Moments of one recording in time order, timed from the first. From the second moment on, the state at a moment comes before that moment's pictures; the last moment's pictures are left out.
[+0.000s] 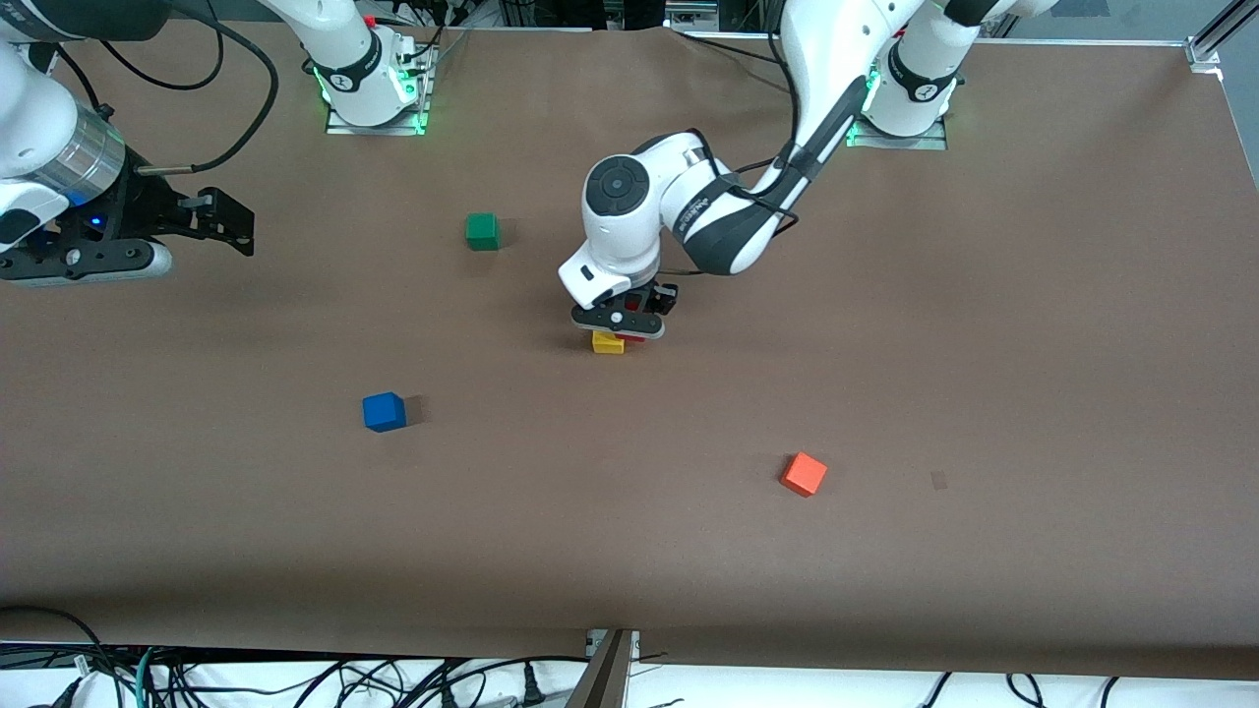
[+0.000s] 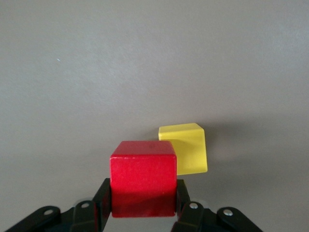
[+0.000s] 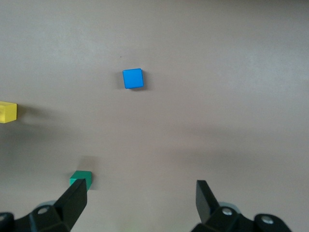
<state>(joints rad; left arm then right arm) -0.62 0.72 -0.25 -1.44 0.19 2.11 -0.79 0.15 0.07 0.00 -1.55 -0.04 1.57 0.04</state>
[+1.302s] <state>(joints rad) -0.67 0.80 -0.25 -1.34 0.19 2.11 -0.93 0.07 0.11 -0.01 -1.54 -0.03 1.58 0.04</state>
